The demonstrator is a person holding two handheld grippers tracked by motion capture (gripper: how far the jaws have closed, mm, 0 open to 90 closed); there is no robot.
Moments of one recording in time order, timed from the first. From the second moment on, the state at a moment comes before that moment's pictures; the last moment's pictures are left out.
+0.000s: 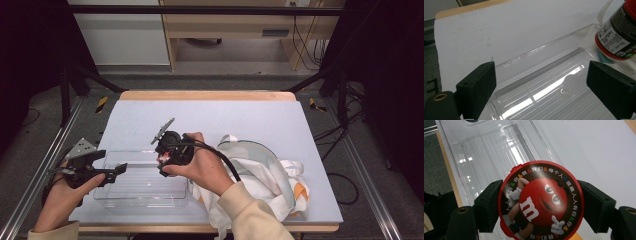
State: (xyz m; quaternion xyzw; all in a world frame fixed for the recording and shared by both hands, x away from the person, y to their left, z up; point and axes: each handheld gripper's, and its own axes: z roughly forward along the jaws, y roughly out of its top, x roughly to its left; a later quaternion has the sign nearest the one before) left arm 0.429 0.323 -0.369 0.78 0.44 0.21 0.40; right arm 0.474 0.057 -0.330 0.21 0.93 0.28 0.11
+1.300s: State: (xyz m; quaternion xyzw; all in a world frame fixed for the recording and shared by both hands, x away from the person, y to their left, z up) left arm 0.430 0.326 -0.370 0.78 0.44 0.21 0.39; right arm 0.482 0.058 -0.366 0.21 0.94 0.26 0.09
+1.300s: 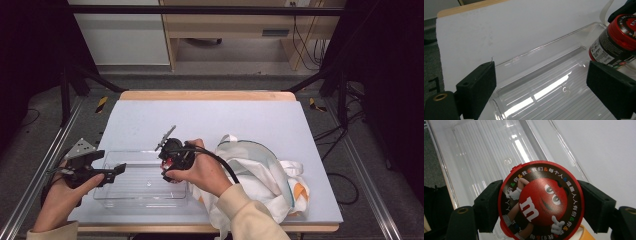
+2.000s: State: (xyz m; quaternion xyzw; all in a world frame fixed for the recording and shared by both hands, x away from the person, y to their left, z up) left arm 0.430 0.323 -0.371 0.78 0.44 0.21 0.39; right arm 0.486 0.061 -0.384 0.22 0.94 0.25 0.08
